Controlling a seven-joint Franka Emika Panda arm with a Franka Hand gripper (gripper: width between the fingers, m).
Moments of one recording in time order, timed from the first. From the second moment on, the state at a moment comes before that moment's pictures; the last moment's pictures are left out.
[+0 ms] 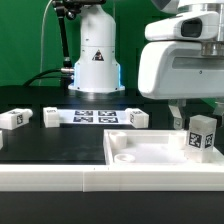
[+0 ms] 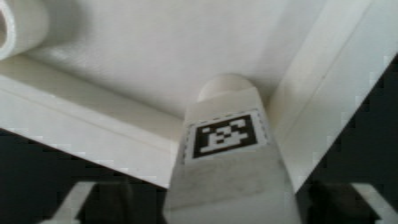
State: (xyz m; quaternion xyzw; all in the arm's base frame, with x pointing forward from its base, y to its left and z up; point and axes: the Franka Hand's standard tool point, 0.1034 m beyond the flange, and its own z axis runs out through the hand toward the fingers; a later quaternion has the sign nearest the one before) arm 0.624 0.116 0.078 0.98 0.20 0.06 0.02
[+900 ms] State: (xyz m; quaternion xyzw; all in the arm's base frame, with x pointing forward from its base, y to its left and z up) arm 0.622 0.120 0.078 0.98 -0.19 0.06 -0.01
